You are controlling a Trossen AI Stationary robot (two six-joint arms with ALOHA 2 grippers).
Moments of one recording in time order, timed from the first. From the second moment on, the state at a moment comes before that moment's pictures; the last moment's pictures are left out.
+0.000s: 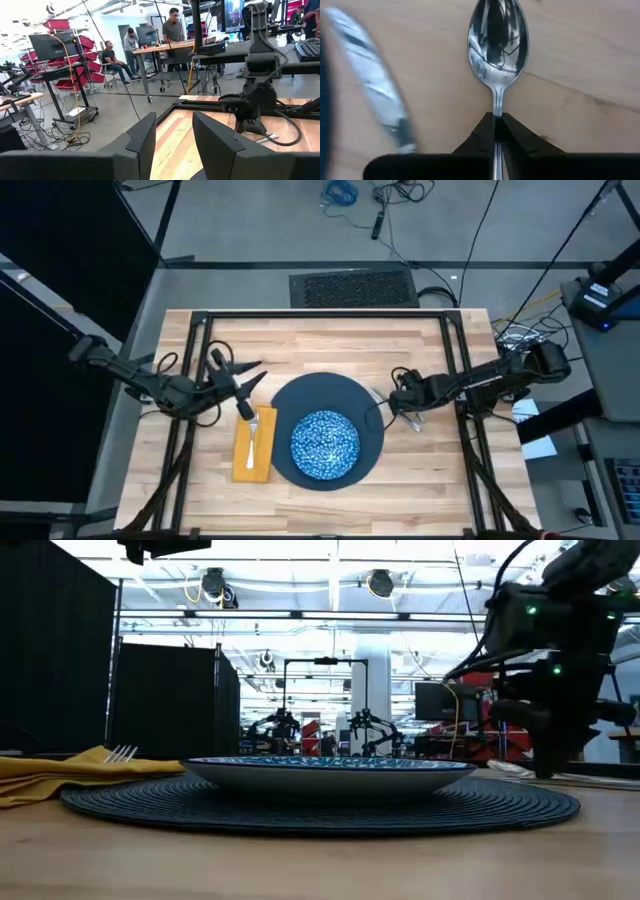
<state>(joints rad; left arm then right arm) -0.40 0.80 0.48 0.44 -0.89 0.27 0.11 1.37 0.54 -0.66 0.36 1.33</state>
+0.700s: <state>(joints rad) -0.40 0.80 0.48 0.44 -0.89 0.27 0.43 1.37 0.53 -0.67 0.34 1.80</state>
